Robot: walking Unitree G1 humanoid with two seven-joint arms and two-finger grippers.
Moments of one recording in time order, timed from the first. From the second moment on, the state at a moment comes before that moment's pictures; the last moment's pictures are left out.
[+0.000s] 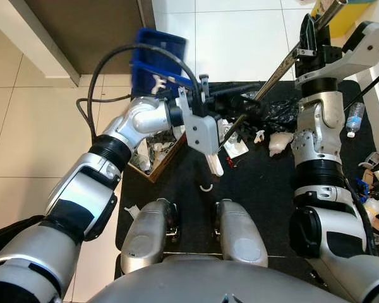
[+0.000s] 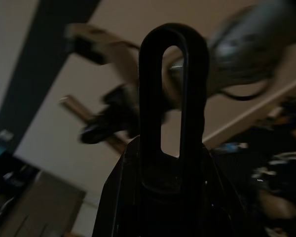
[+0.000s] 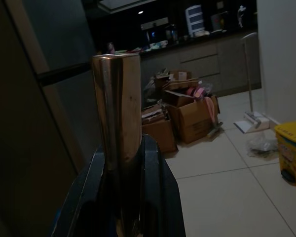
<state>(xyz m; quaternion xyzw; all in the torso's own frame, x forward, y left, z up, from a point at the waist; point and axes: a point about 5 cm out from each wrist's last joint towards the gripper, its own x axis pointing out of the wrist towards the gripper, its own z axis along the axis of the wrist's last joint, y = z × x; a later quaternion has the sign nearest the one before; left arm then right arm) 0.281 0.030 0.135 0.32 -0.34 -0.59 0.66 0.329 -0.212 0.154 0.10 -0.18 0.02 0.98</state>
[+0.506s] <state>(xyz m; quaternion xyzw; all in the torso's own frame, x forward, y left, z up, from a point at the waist) 0.274 0.044 0.112 0.38 -0.31 -0.63 0.60 0.329 -0.214 0.155 0.10 -0.18 0.01 0.98</state>
